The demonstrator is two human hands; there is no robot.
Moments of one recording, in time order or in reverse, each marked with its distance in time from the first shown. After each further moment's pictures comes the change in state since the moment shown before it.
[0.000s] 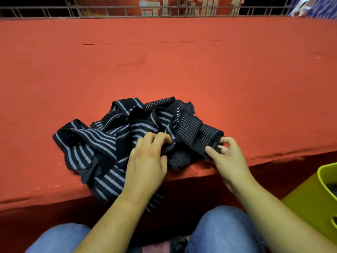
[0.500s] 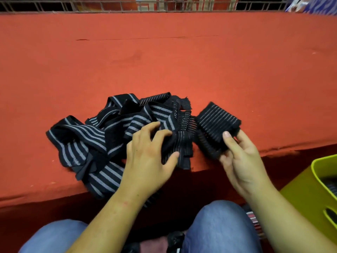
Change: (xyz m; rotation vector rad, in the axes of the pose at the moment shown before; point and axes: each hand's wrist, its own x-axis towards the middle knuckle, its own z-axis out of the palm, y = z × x) left_hand -0.007 0.010 -0.005 -0.003 -0.037 0.057; right_hand -0.032 -0.037 -0.019 0.493 -0.128 -0.067
